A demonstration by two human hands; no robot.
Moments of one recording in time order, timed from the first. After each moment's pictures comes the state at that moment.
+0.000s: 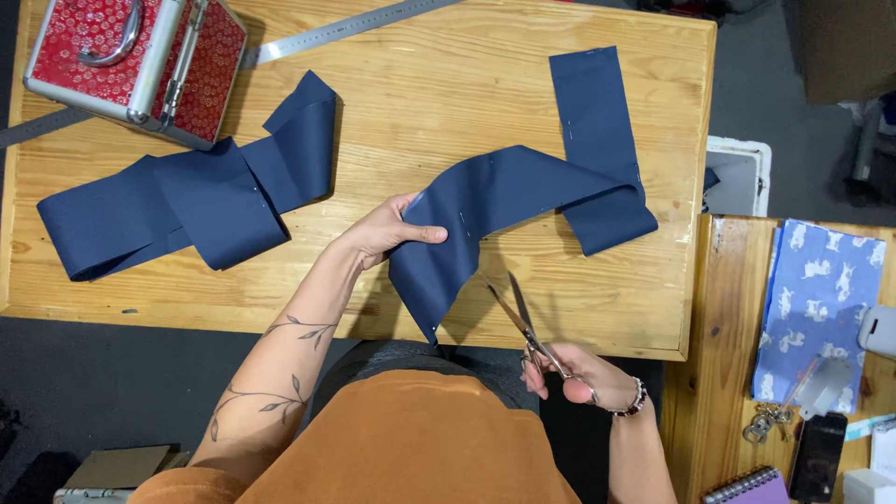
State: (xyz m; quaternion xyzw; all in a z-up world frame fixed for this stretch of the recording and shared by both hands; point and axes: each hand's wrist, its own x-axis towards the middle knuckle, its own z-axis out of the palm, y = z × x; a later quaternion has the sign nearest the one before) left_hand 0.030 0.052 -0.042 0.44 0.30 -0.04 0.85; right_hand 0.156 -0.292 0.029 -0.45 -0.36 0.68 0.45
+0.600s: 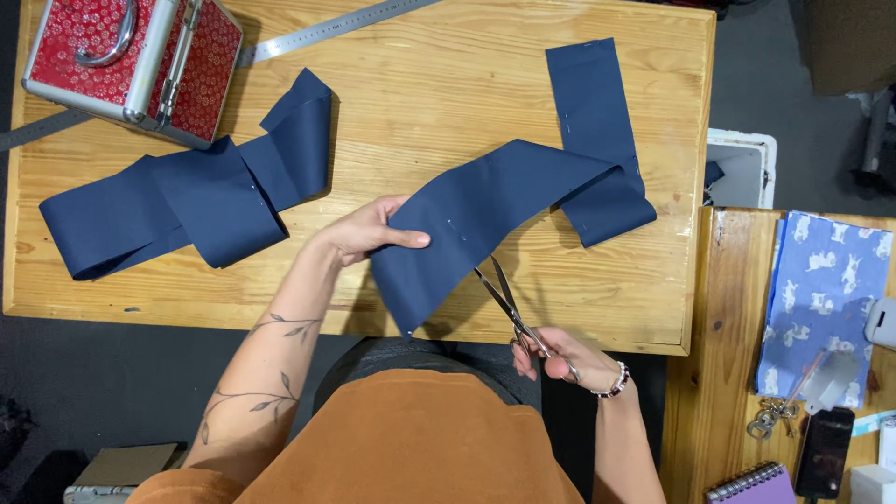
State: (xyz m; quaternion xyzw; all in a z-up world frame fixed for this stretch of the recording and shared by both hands) left_hand 0.014 0.057 -0.003 0.48 0.27 -0.09 0.83; right_hand 0.158 -0.276 0.023 -0.49 -0.35 0.67 0.42
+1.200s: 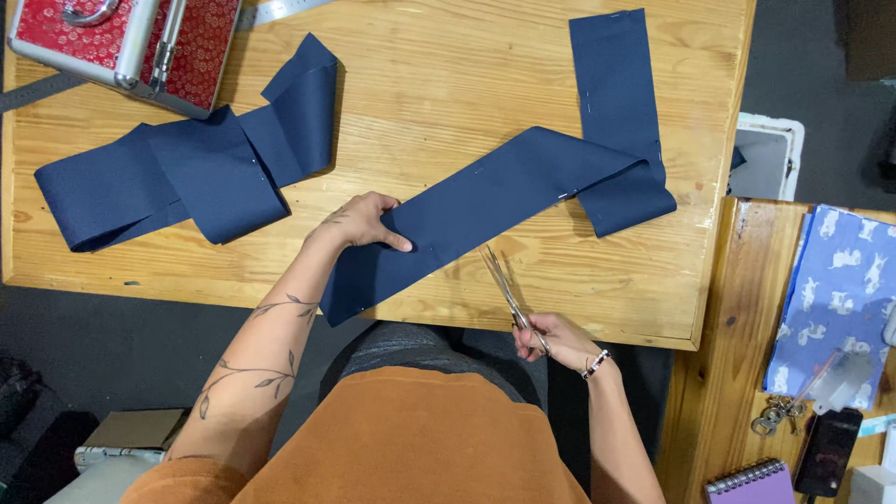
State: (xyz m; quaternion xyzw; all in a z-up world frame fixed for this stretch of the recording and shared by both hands) left_hand -0.011 0.081 -0.090 0.77 0.34 -0.25 0.47; right_hand 0.148 -0.308 -0.097 -0.61 -0.17 0.70 0.34
